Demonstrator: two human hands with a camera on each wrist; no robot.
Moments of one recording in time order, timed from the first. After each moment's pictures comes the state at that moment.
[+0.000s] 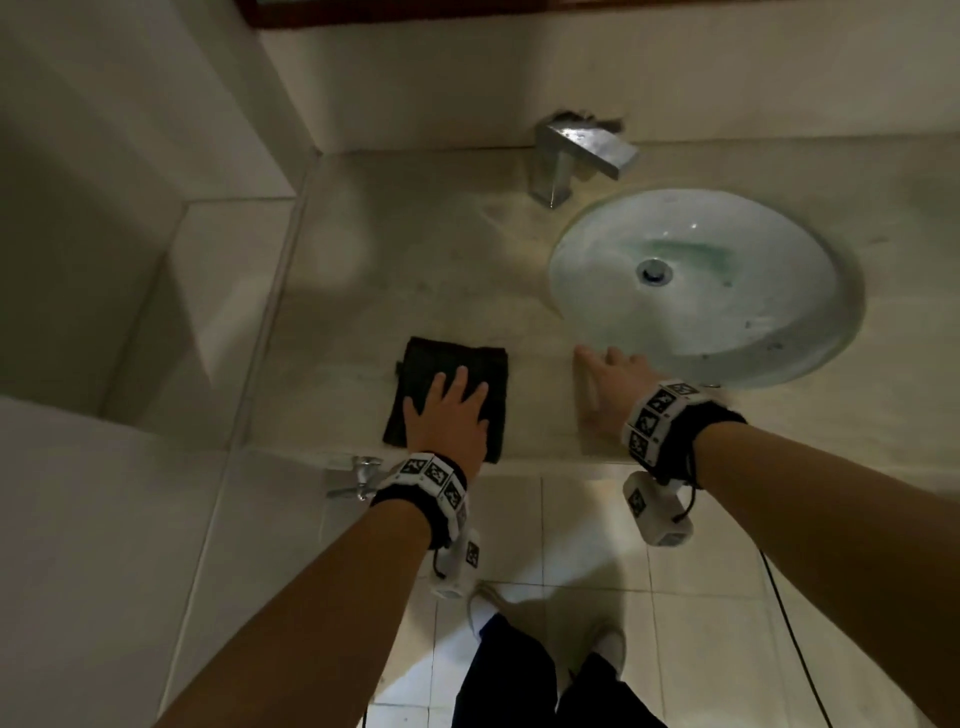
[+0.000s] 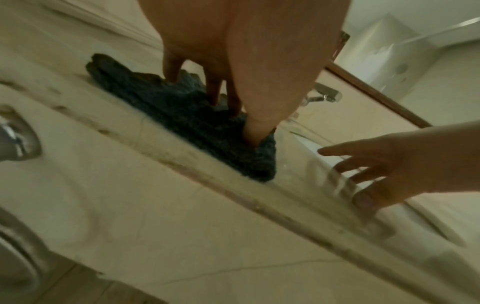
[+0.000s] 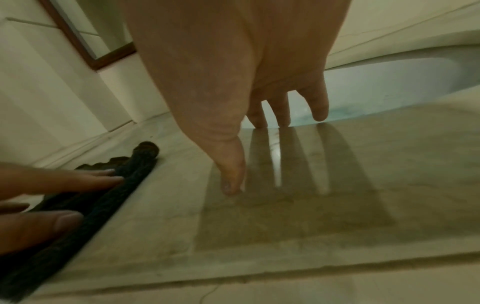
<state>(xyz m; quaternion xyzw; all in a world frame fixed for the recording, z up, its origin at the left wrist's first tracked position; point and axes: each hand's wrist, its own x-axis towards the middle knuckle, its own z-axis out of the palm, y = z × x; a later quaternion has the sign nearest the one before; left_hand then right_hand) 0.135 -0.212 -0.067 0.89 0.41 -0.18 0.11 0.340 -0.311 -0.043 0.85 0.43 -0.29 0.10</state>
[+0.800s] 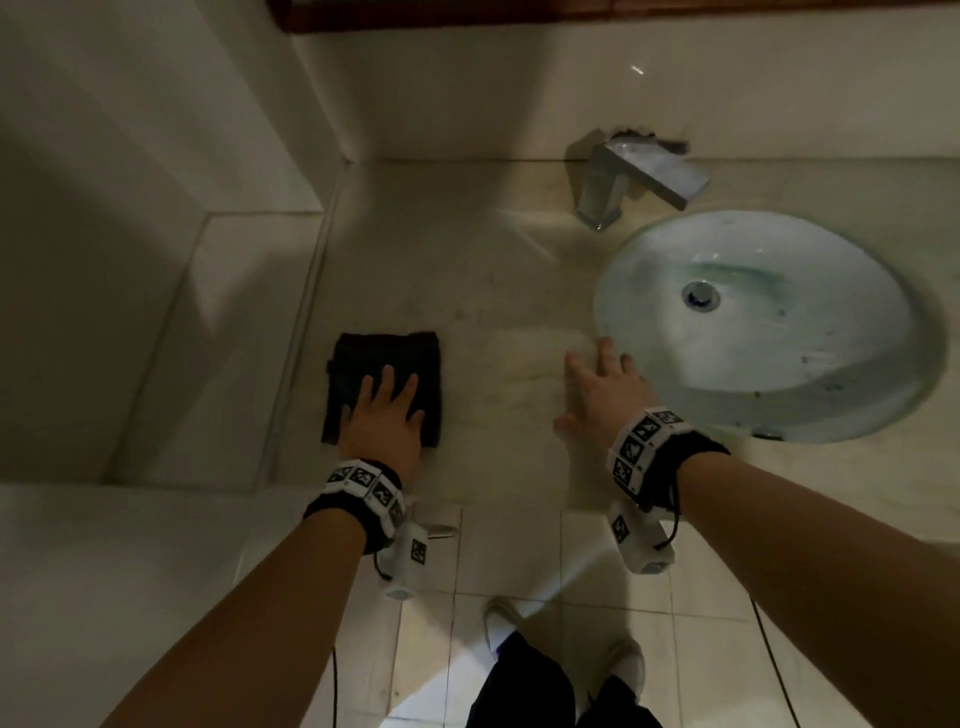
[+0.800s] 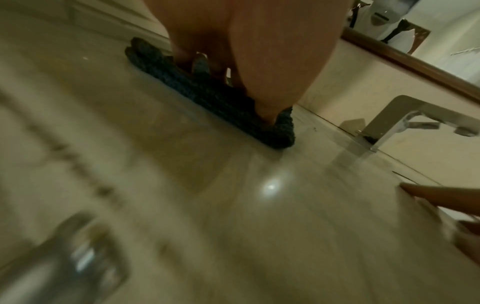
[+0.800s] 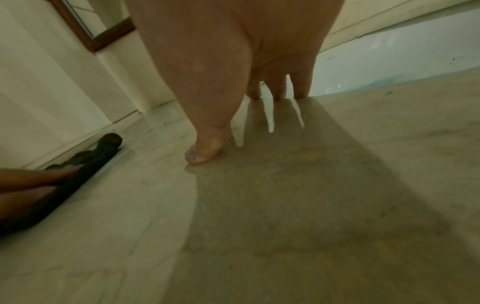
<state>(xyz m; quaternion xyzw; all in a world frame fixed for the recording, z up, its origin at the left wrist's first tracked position) 0.076 -0.090 -0.085 0.84 0.50 -0.17 0.12 0.324 -0.233 -0.061 0.84 0.45 -0.30 0.06</state>
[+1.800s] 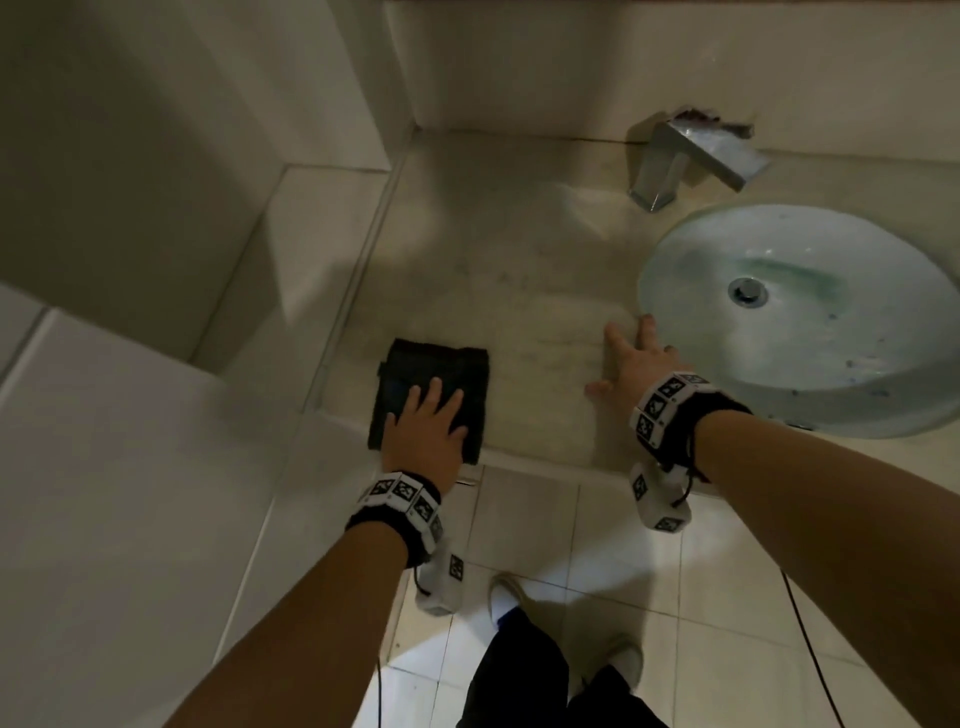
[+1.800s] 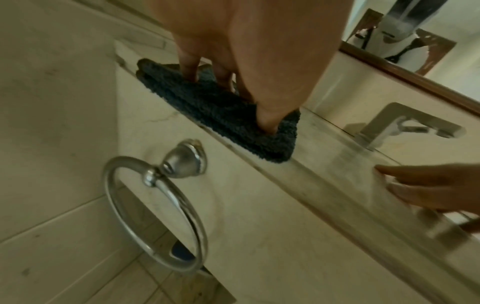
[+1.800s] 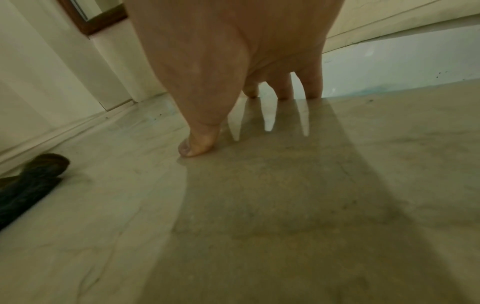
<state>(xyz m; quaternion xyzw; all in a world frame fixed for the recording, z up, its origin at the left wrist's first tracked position) 0.037 -0.173 -0.075 0.83 0.51 -0.16 0.15 0.322 -0.233 -0.063 0.84 0.42 -0.32 0.10</state>
